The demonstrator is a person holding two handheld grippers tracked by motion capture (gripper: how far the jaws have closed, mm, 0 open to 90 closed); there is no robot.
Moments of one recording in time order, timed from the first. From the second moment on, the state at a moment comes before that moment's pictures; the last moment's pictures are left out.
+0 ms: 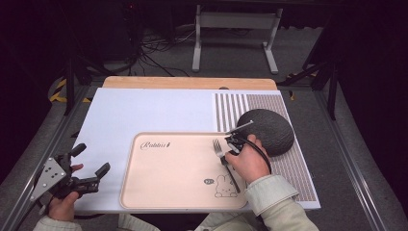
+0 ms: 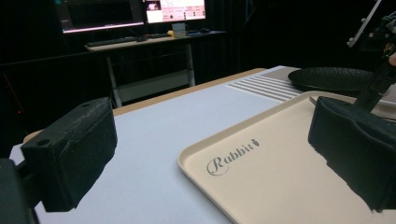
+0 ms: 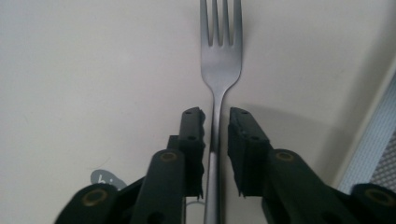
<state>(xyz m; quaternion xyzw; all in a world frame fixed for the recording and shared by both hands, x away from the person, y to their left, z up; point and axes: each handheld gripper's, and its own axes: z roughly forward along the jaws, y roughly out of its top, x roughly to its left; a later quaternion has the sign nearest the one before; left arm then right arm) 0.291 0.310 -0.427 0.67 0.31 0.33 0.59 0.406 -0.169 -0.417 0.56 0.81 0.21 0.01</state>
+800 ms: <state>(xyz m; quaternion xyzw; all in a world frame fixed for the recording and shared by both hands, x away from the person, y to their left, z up) 0.292 0.310 -0.427 0.67 0.31 0.33 0.59 0.417 -0.146 -0.407 0.20 0.93 0.30 0.08</state>
